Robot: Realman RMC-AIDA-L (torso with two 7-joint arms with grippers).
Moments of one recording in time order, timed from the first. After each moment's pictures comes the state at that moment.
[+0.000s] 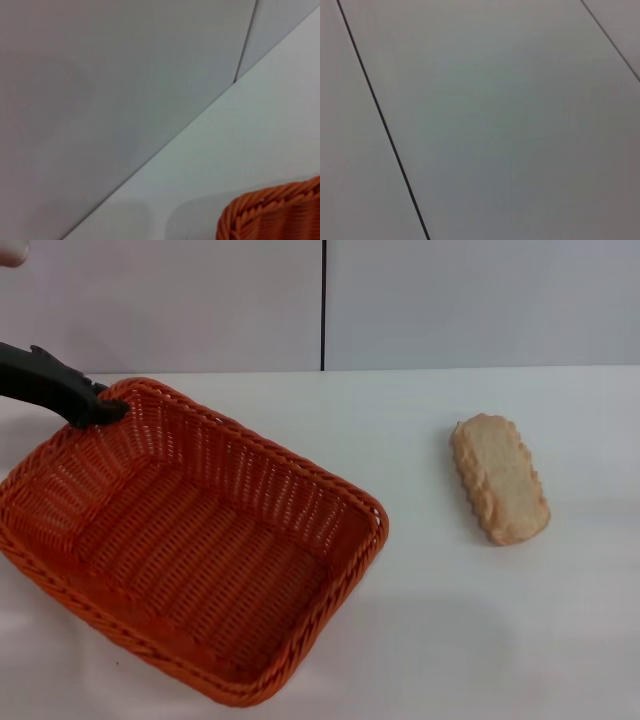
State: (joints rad) left arm -0.67 -2.05 0.79 1.13 2.66 1.45 -2.00; right arm 0.26 2.07 0.27 -0.04 -1.38 -1.58 0.67
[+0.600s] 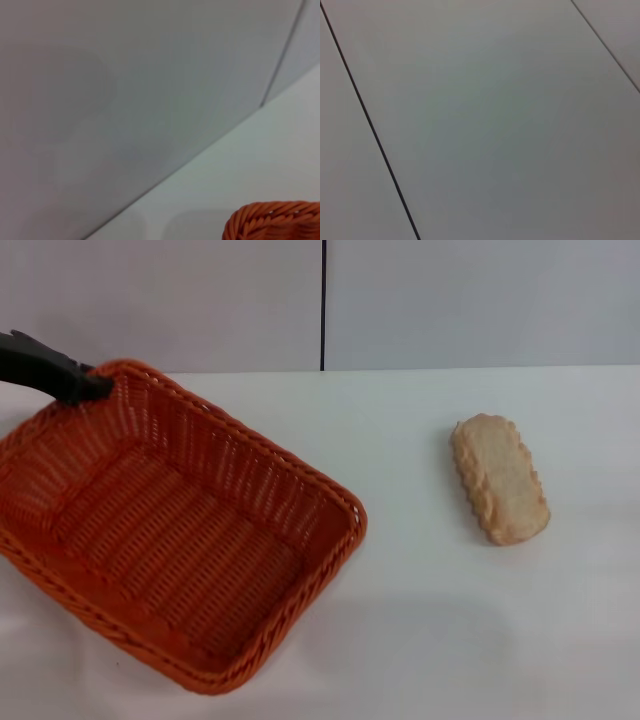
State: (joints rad) left arm -0.66 -2.05 0.74 1.15 2.65 1.44 -2.07; right arm 0.26 2.07 0.27 -0.04 -1.37 -1.56 0.69
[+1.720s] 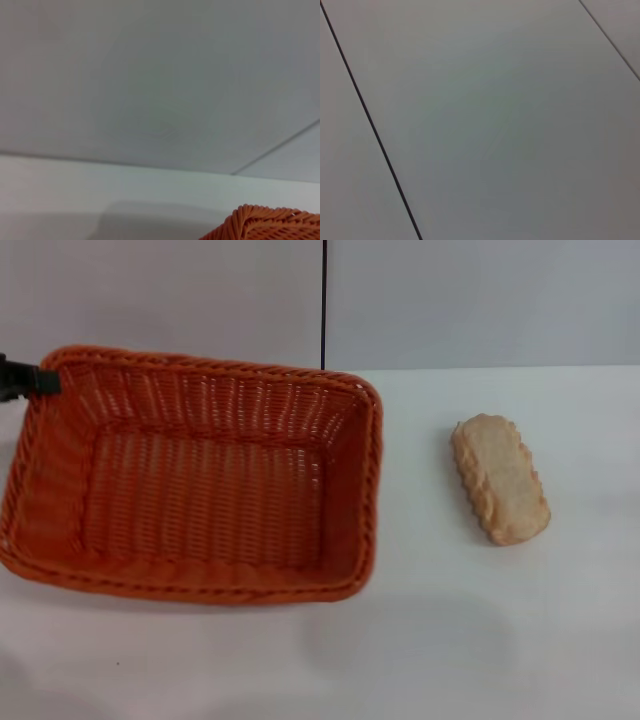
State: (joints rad) left arm -0.49 -1.98 0.55 1.15 2.32 1.61 -2.46; right arm 0.28 2.07 0.27 -0.04 -1.37 -1.53 0.69
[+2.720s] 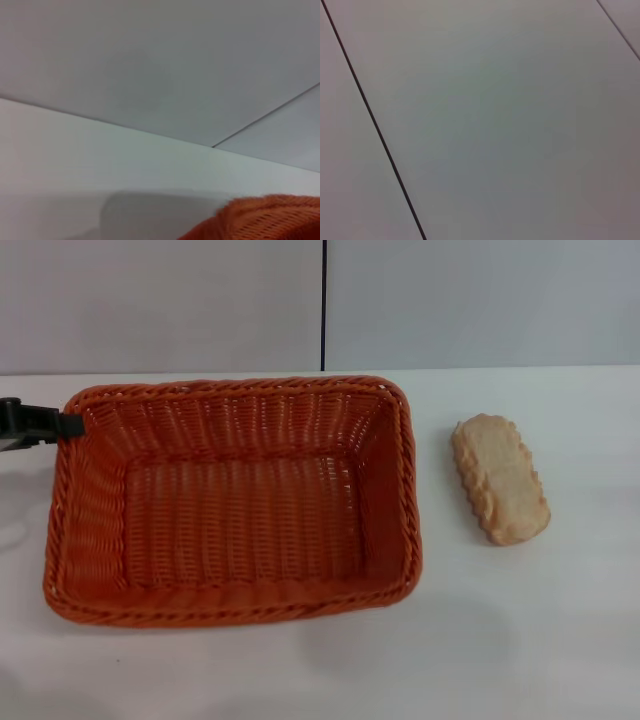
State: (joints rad) left arm -0.44 -2.03 0.52 1.14 2.29 1.67 -2.46; right arm 0.30 2.07 0.27 -0.06 -1.38 -1.48 0.69
